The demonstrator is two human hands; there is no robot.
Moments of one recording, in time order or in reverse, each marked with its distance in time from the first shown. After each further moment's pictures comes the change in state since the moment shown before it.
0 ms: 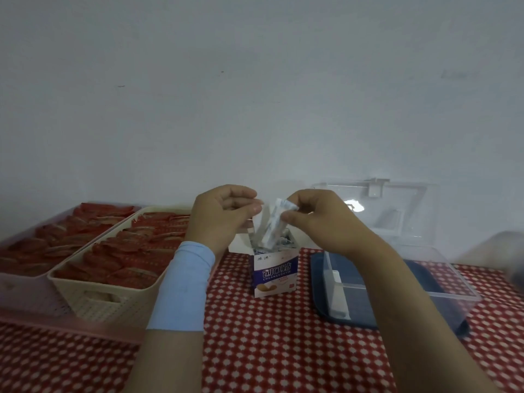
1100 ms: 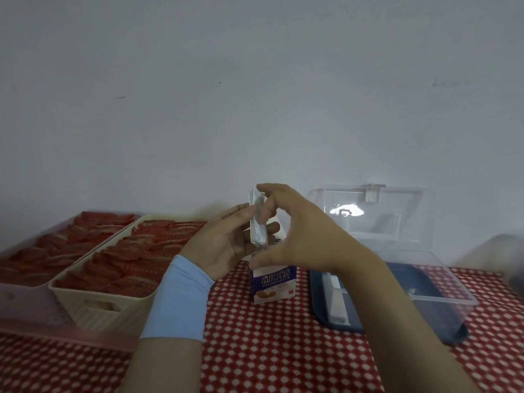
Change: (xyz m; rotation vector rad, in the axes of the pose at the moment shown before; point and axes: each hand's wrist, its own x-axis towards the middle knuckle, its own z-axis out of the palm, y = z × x) left_hand -0.005 -0.002 0.000 -0.645 -0.384 -0.349; right_hand -0.016 -0.028 0.012 -0.062 -0.100 -0.222
